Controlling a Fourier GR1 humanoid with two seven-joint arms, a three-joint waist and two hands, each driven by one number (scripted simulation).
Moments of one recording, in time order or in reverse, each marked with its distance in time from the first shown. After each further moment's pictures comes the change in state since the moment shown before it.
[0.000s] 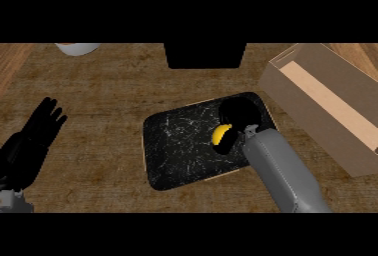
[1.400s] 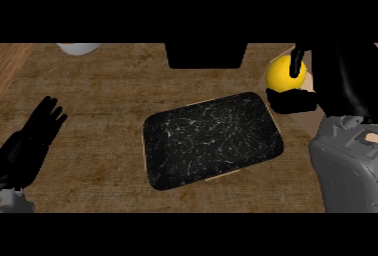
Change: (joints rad) left arm -0.009 -0.010 0.011 0.002 -0.016 -0.013 -0.001; right arm -0.029 -0.102 -0.211 -0.872 0.108 0.114 0.408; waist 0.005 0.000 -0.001
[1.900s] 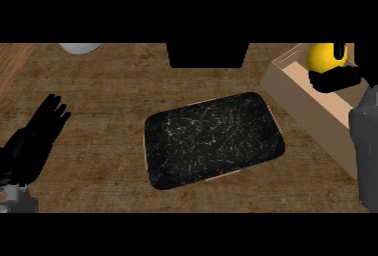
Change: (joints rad) left arm -0.025 -0.011 -0.001 0.018 -0.006 -0.003 0.005; right arm -0.030 -0.153 -0.161 0.186 -0.041 -0.052 -0.149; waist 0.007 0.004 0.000
